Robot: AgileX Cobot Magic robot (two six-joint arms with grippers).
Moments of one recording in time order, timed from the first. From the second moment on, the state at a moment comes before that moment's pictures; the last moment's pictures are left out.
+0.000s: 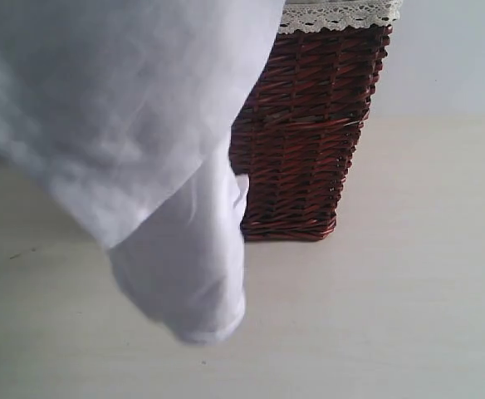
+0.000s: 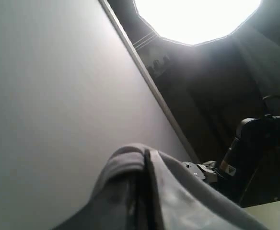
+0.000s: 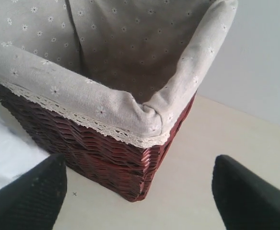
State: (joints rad) left arm -0.06 1.50 -2.49 1.76 -1.24 -2.11; right arm 0.21 1.27 -1.55 0.28 1.02 -0.28
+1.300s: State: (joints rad) left arm -0.38 1.36 -1.27 1.78 -1.23 -1.98; right arm 0.21 1.10 -1.55 0.25 1.03 -0.26
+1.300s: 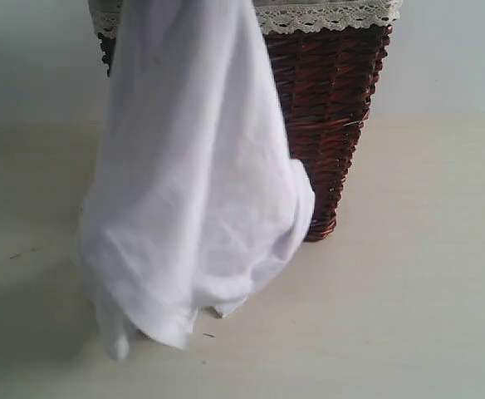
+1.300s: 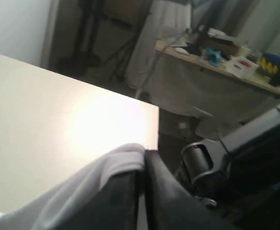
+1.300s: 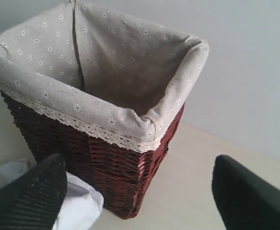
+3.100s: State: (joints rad) left arm -1.06 1.42 -0.48 1.75 -0.02 -1.49; right arm 0.21 1.07 -1.55 0.26 1.08 -0.26
